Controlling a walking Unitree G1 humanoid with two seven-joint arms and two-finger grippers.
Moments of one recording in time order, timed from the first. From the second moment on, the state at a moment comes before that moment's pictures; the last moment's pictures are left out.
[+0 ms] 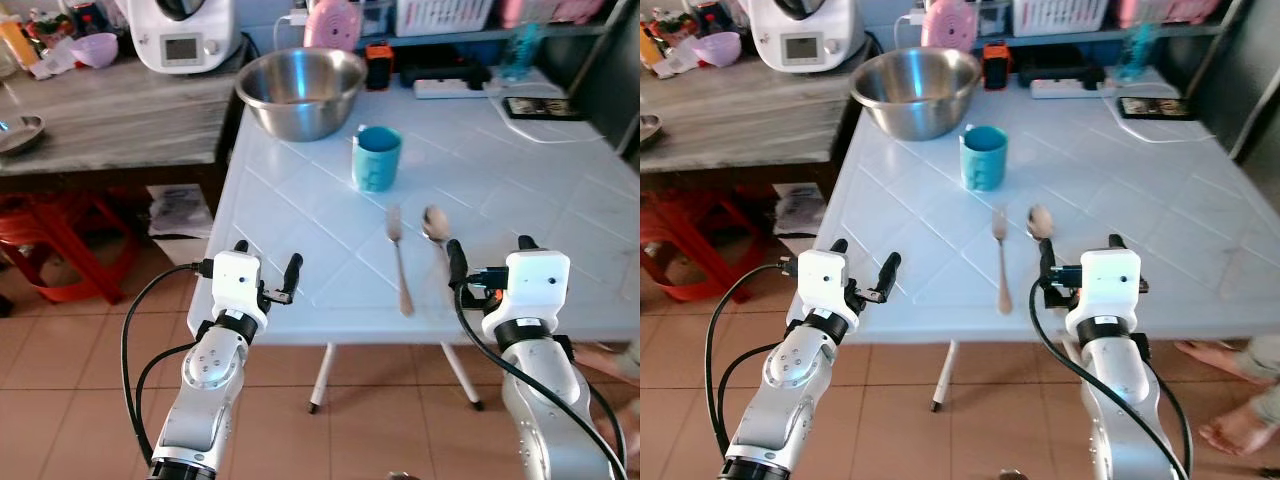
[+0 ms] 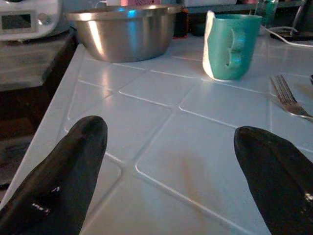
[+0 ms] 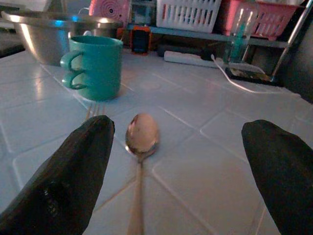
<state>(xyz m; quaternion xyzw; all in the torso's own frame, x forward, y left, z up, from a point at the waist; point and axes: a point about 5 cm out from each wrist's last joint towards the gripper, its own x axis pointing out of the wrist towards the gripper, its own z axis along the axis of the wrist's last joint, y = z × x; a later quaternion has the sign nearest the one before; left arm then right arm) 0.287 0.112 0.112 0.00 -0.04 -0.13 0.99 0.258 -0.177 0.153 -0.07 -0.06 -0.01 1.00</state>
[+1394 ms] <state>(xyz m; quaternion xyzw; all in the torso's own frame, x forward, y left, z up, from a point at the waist) 0.275 0.118 0.098 0.02 -0.04 -0.22 0.97 0.288 -0.150 0.155 0.01 -0.01 0.05 1.00</state>
